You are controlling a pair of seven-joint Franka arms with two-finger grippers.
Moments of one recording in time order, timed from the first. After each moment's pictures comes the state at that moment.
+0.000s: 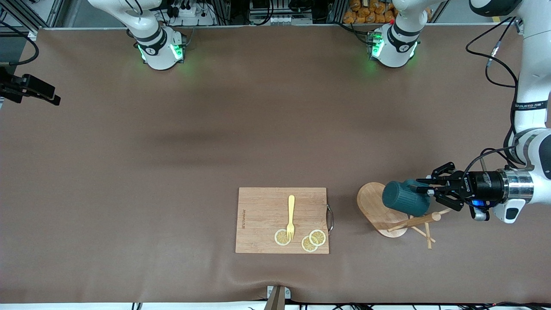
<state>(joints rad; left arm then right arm) 0.35 0.69 -0.23 -1.36 -1.12 1.53 -0.84 0.01 0.01 -0.07 -1.47 0.01 1.37 0.03</state>
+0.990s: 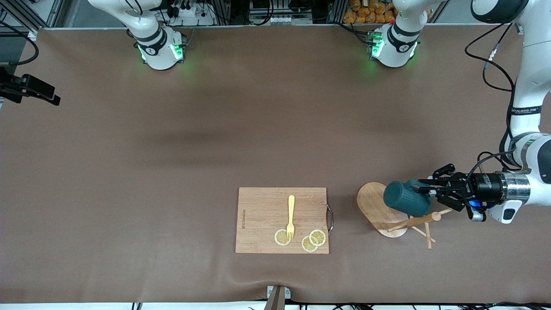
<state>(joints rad) 0.38 0.73 -0.23 -1.36 -1.17 1.49 -0.77 0.01 0.01 -0.07 -1.47 0.01 1.37 0.03</state>
